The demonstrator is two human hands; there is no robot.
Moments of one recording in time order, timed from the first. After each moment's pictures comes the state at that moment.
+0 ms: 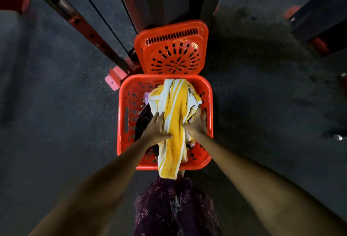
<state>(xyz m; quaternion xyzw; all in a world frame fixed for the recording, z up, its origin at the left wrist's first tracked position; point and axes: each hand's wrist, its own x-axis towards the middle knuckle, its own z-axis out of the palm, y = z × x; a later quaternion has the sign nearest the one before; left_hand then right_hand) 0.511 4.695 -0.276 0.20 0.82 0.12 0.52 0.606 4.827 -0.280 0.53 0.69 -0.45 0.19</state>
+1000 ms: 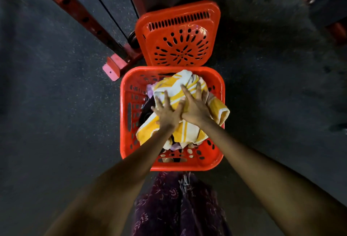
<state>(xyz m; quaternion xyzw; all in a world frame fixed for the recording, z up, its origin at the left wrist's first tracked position) 0.502 4.748 -0.293 0.02 0.86 0.27 0.44 0.550 4.842 -0.281 0.35 0.84 -0.34 0.24</state>
